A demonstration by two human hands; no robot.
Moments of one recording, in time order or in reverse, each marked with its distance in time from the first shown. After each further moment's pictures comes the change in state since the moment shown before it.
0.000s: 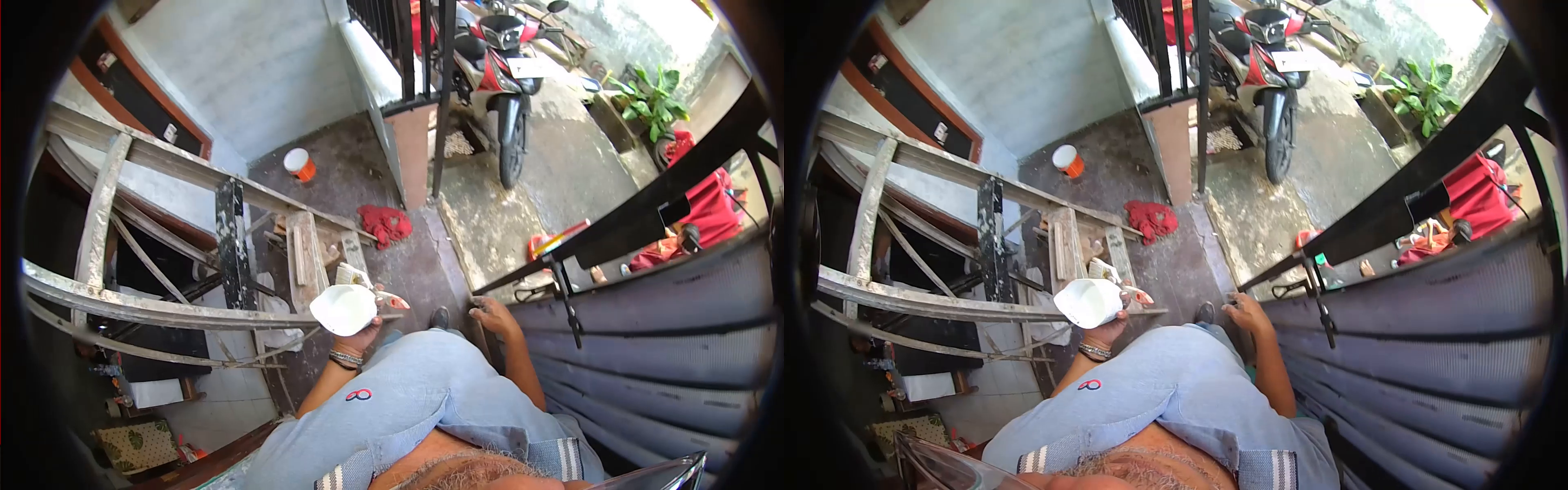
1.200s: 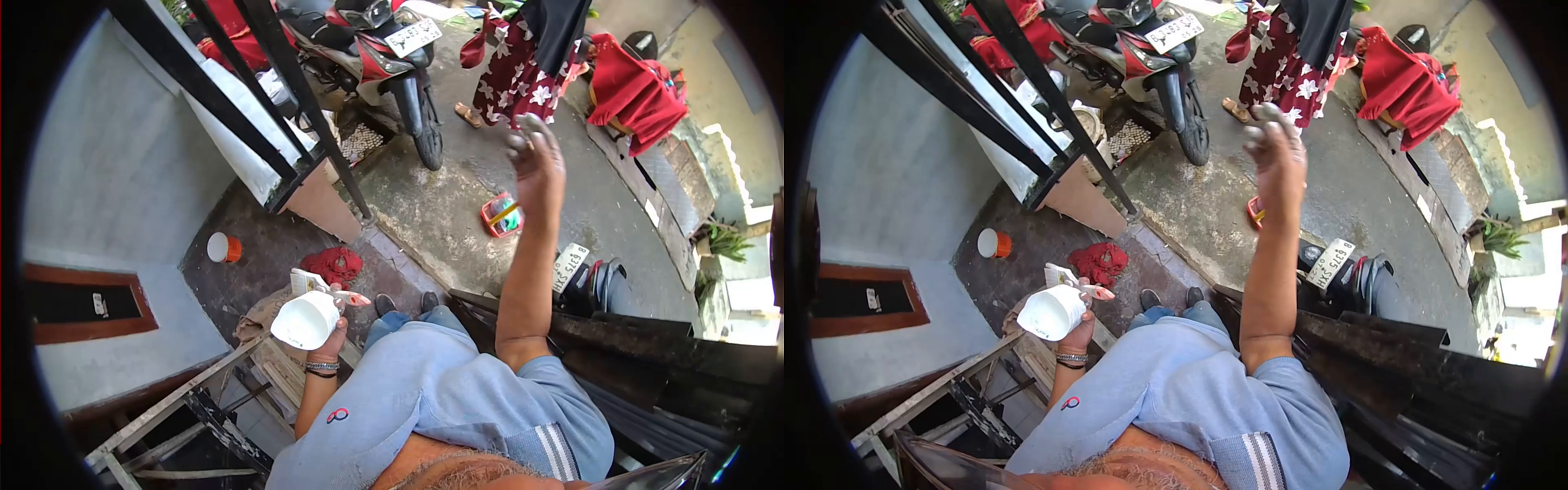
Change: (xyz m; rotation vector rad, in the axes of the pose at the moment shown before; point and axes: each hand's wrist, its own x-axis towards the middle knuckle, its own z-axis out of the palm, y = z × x) left_hand 0.321 0.073 0.051 0.044 -0.016 -0.251; right_hand 0.212 -0.160 -0.343 1.234 0.939 -0.606
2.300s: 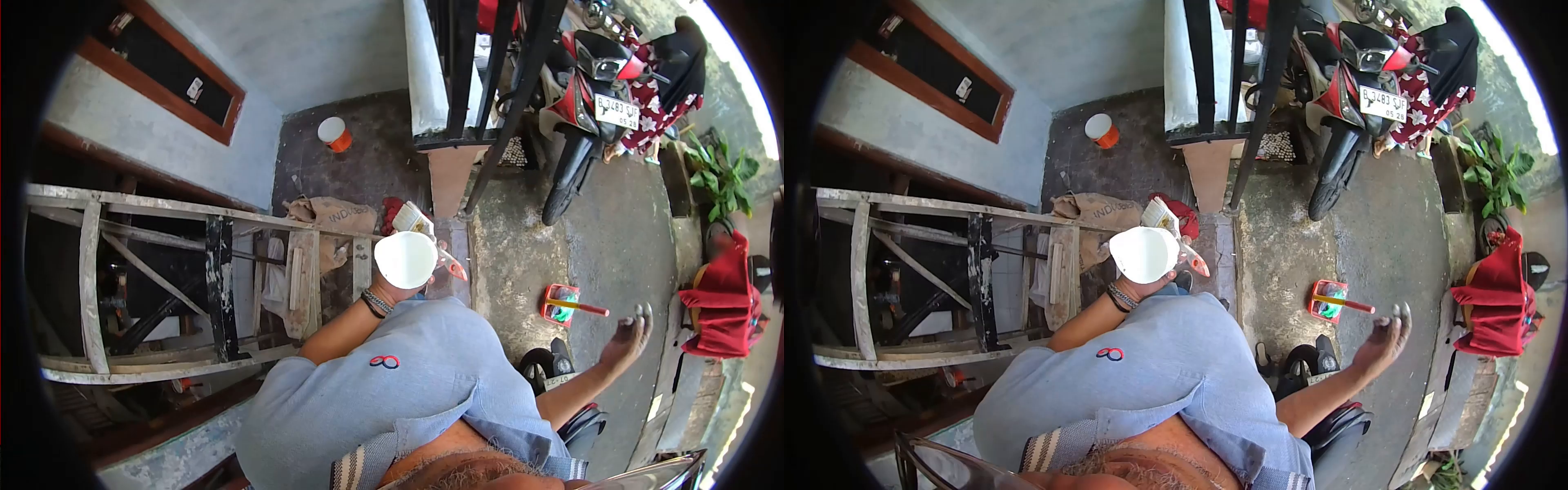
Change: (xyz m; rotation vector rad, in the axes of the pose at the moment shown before) left_hand 0.017 -0.037 -0.019 0.590 0.079 0.282; right_hand -0.020 -0.011 -0.112 -0.274 0.055 0.076
